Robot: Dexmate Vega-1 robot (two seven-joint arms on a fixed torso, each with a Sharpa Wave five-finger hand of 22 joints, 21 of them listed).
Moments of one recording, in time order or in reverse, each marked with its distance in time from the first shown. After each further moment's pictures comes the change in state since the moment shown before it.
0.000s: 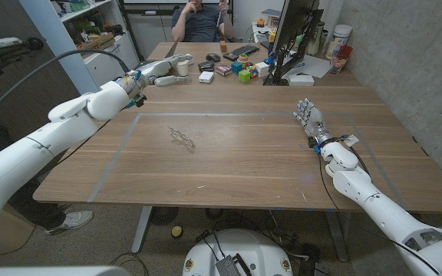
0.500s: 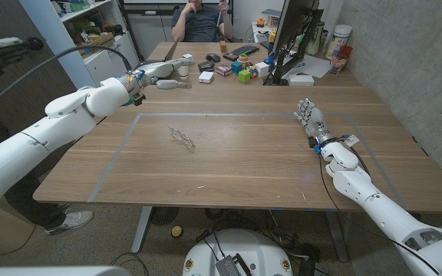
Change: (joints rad) left arm -0.023 0.035 0.012 -0.040 0.055 0.032 -0.092; left_hand 0.123 -0.023 0.000 -0.008 0.006 0.007 -0.004 0.000 0.000 0.032 0.003 0.000 0.000 0.044 -0.014 0.000 0.000 0.070 -0.005 -0.006 -0.003; right arm 0.003 0.002 0.002 0.007 0.001 0.003 0.001; right_hand 0.000 0.000 0.000 0.000 0.000 0.000 0.000 0.000 0.000 0.005 0.005 0.000 0.000 0.002 0.002 0.000 0.000 0.000 0.000 0.000 0.000
